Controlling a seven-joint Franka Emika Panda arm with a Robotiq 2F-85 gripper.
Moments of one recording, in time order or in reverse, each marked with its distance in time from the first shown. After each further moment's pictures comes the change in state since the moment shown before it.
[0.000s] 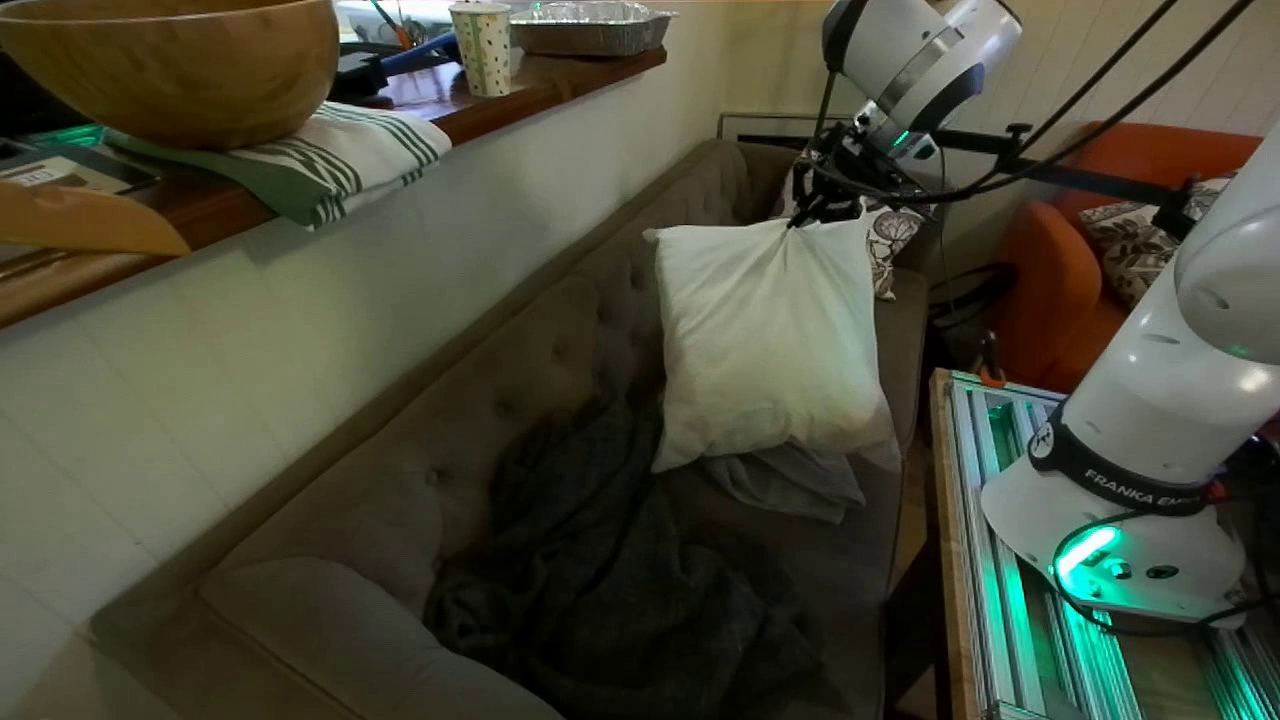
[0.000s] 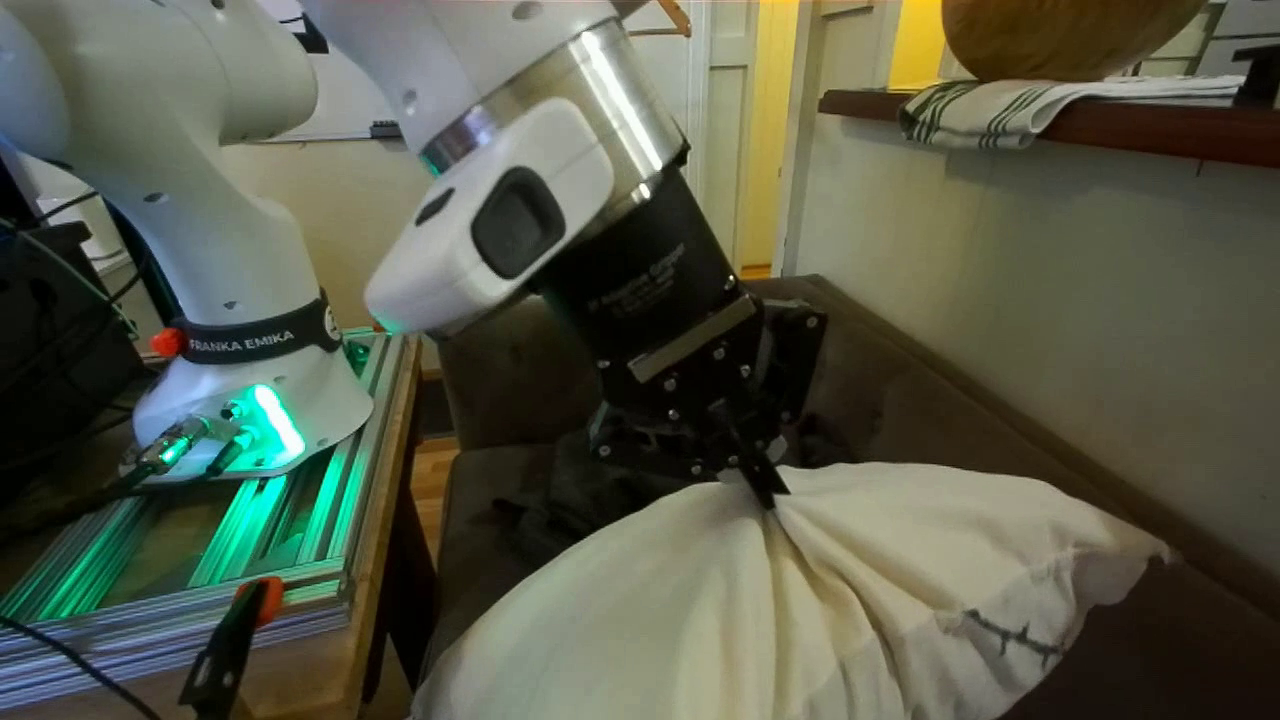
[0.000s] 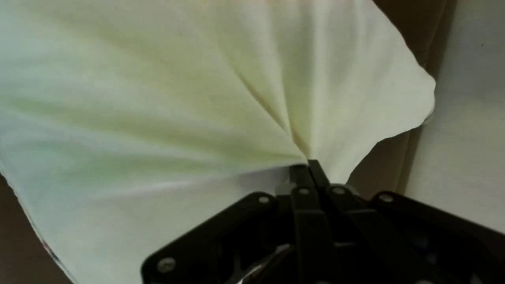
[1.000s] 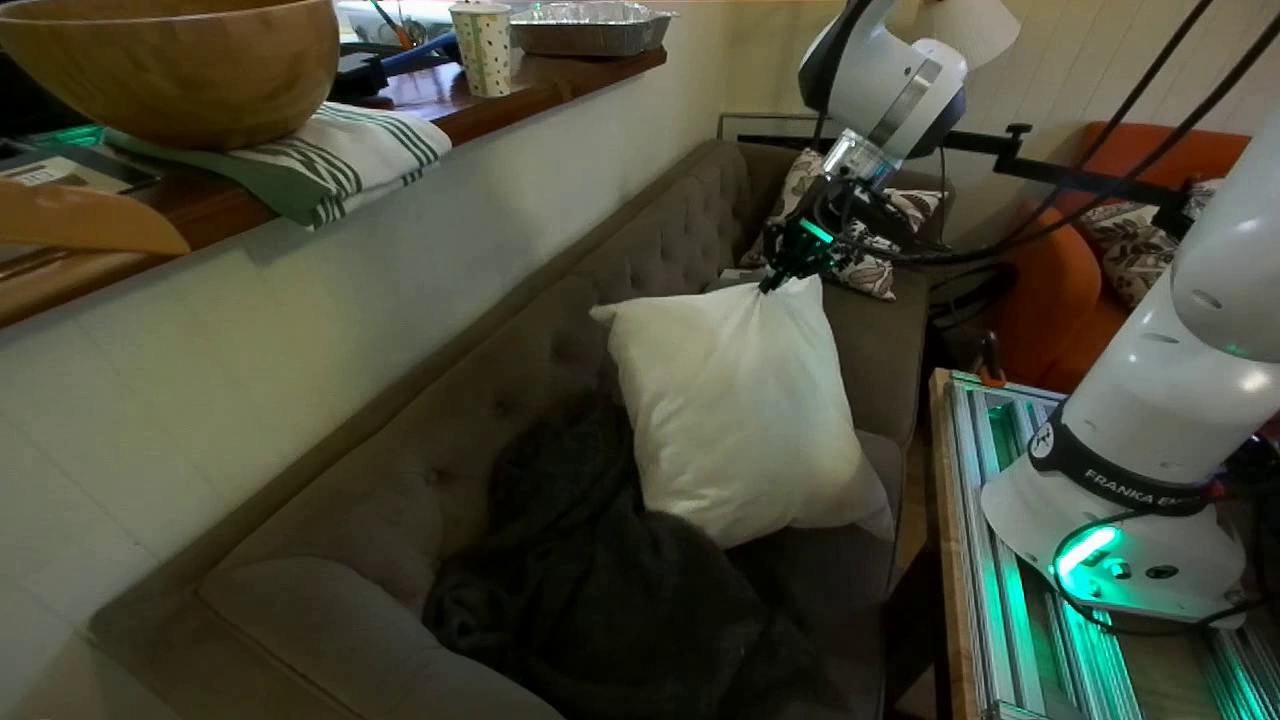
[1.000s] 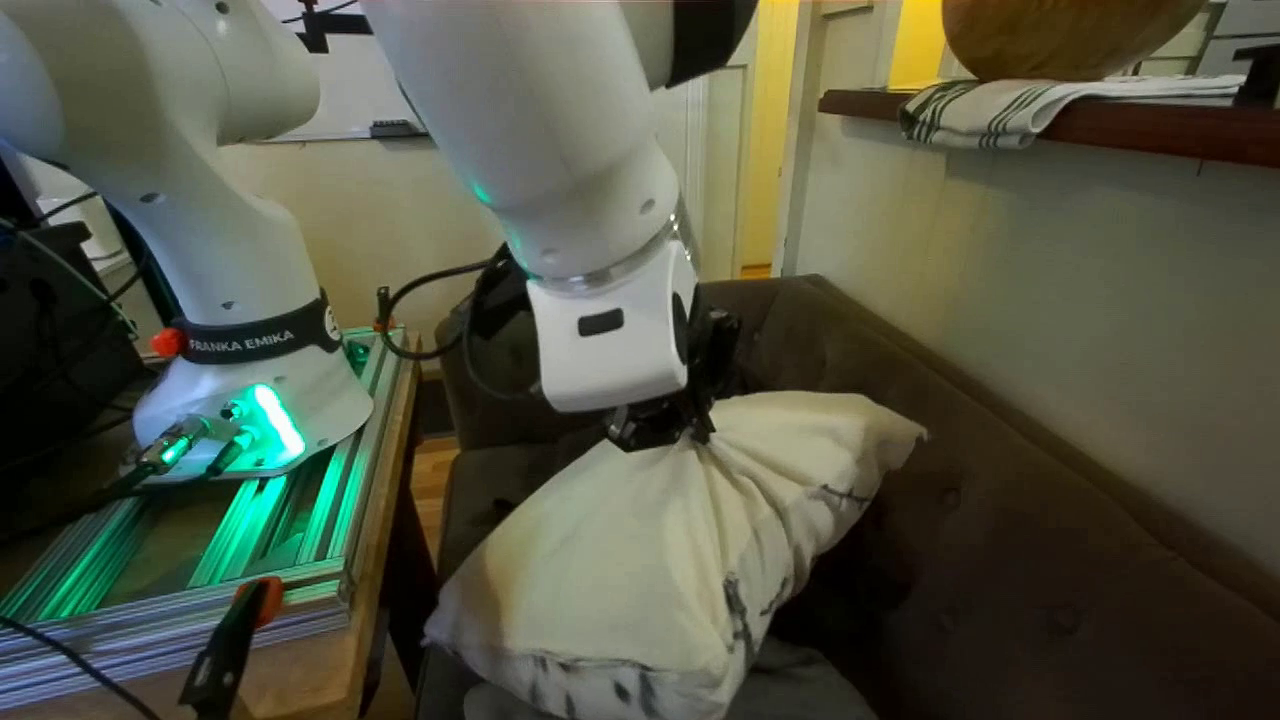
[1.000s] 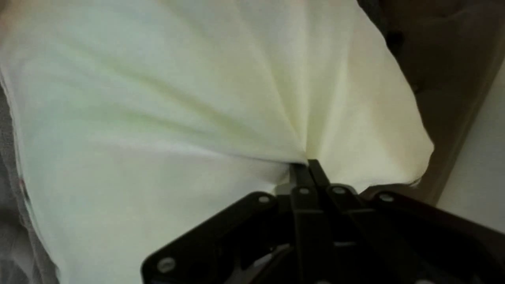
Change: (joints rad) arm -0.028 0.063 0.072 -0.023 -0.161 -0.345 -0.280
